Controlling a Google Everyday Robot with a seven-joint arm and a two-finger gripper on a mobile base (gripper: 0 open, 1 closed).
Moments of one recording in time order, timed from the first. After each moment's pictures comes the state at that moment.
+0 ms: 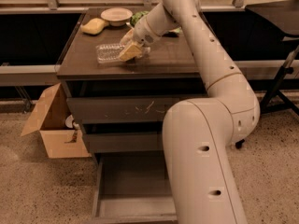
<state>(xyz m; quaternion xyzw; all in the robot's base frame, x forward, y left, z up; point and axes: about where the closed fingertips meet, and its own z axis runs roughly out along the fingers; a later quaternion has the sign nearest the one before) 0.785 0.070 0.841 -0.67 0.62 0.22 0.33</state>
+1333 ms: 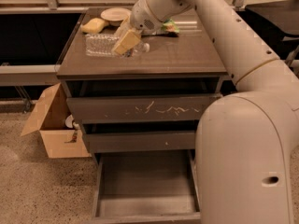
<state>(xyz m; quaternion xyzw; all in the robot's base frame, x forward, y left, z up) 0.722 0.078 0.922 -0.67 0.61 0.22 0.36</state>
